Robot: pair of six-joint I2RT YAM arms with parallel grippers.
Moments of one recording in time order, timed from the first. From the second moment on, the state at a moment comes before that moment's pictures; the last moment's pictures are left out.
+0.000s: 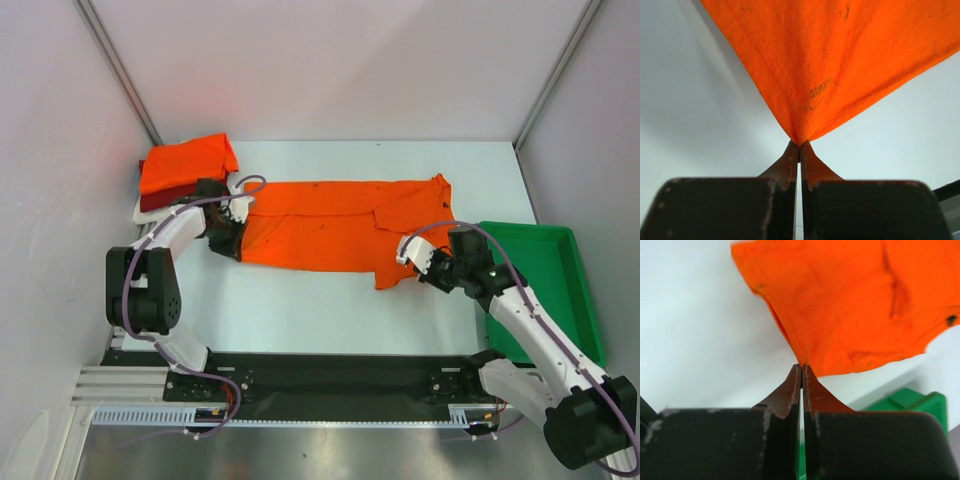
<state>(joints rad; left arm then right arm) -0.04 1.67 1.14 -0.76 0.26 0.32 0.32 0.97 0.70 -0.62 -0.28 -0.86</state>
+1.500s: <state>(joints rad) -0.04 2.23 1.95 -1.06 0.22 0.37 0.07 1.92 1.61 -0.38 -0.38 -0.69</state>
